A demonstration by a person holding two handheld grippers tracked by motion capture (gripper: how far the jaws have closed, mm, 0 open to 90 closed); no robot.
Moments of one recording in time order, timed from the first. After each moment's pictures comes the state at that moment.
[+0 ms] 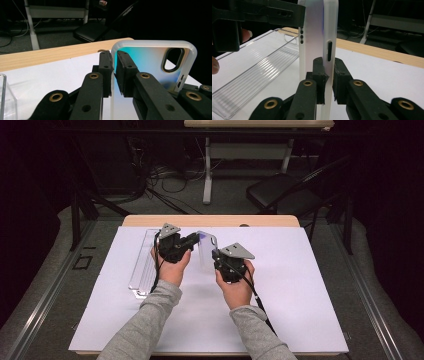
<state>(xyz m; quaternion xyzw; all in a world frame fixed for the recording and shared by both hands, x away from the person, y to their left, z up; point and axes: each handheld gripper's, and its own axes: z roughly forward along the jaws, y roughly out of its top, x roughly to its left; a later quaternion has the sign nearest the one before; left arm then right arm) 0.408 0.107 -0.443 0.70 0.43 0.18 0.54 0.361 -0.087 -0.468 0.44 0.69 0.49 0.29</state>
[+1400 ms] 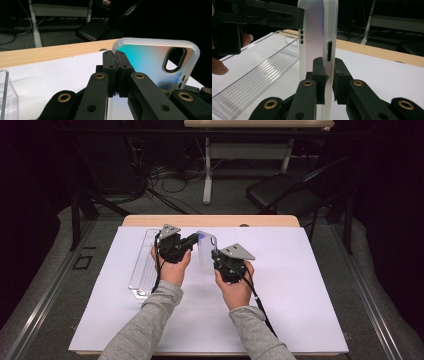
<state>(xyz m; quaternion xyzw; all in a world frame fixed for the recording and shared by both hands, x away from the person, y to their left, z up) 0.406 0.105 -0.443 0.69 0.45 0.18 0.54 0.360 -0.086 -0.469 0.45 0.69 0.50 0.28</state>
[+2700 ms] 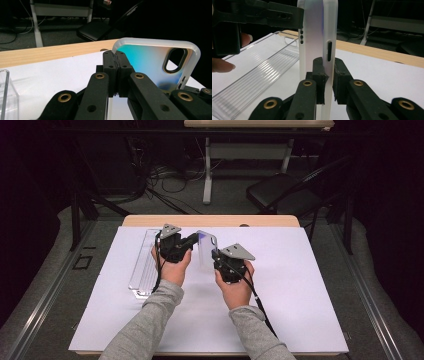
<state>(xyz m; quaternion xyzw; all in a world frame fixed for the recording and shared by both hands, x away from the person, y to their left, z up) 0.406 0.104 -0.442 0.69 0.45 0.18 0.54 0.361 -0.086 -0.470 0.45 0.68 0.50 0.29</state>
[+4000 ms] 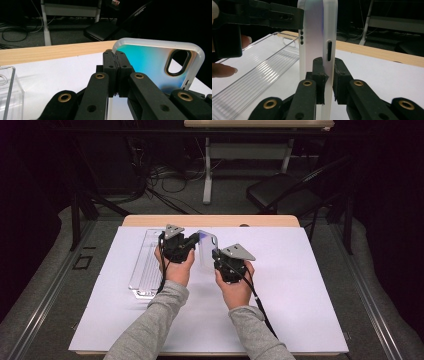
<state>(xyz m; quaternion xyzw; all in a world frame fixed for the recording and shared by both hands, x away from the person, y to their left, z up) 0.404 0.093 -0.442 0.68 0.47 0.20 0.52 0.362 -0.086 -0.472 0.45 0.68 0.50 0.29</state>
